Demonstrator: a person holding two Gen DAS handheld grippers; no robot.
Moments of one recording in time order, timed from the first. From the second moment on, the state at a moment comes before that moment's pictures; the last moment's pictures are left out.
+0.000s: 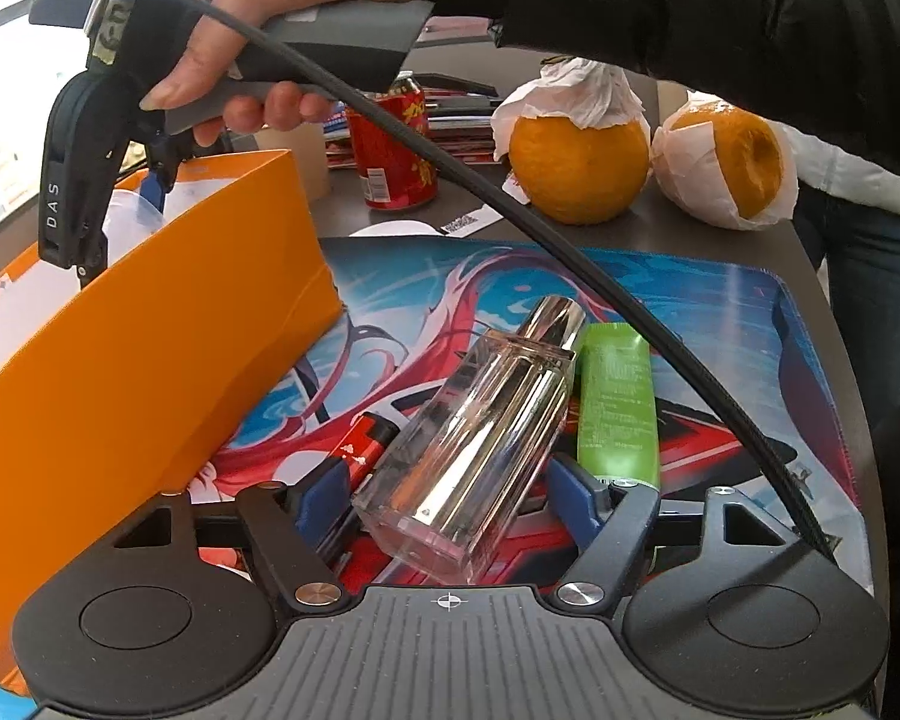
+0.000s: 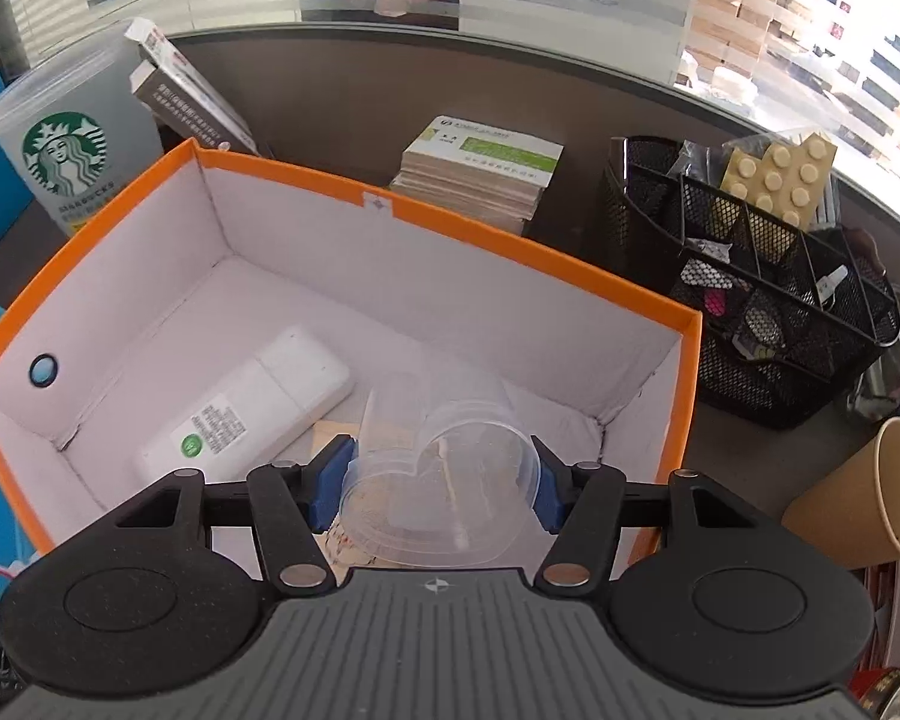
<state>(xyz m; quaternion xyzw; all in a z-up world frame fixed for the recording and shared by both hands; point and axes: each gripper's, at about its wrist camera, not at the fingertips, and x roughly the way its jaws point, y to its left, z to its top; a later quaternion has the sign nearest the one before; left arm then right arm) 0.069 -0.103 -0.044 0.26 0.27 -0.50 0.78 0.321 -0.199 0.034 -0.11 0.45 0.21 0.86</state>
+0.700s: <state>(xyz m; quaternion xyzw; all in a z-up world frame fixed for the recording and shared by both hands) 0.070 -0.104 -0.044 0.25 0.28 -0.49 0.79 0.326 -0.163 0.007 -0.27 0.47 0.13 0.83</state>
